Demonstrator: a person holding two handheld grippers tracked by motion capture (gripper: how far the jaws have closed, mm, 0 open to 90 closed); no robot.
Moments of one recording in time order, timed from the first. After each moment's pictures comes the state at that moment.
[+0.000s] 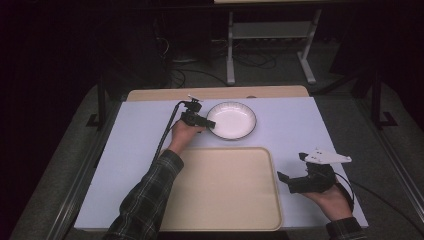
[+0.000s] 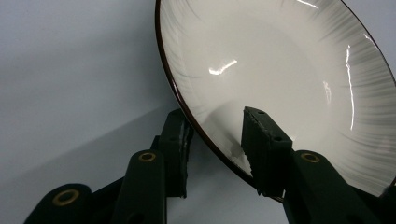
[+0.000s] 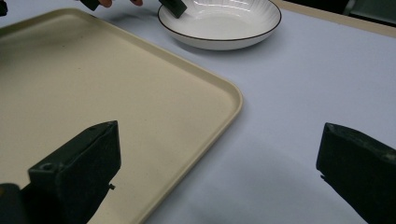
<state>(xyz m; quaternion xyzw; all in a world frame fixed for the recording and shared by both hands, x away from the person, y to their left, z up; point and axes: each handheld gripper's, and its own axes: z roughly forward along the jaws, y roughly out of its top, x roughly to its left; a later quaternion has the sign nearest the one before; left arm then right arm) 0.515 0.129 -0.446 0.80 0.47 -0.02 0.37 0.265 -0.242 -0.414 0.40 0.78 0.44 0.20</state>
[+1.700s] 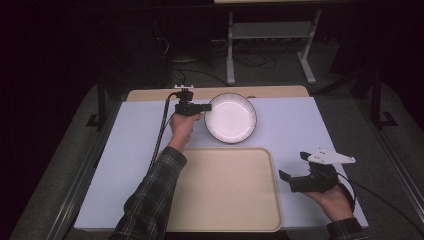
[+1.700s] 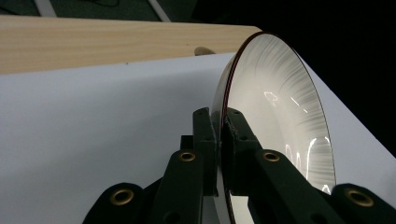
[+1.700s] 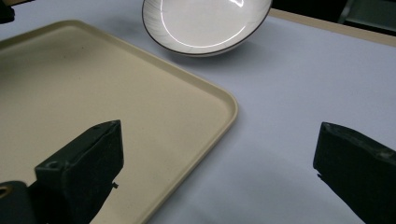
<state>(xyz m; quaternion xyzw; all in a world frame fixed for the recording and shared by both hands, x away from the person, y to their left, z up) 0.509 0.143 -0.403 0.73 0.48 0.03 0.49 0.264 -0.246 -0.412 0.40 0.77 0.45 0.20</state>
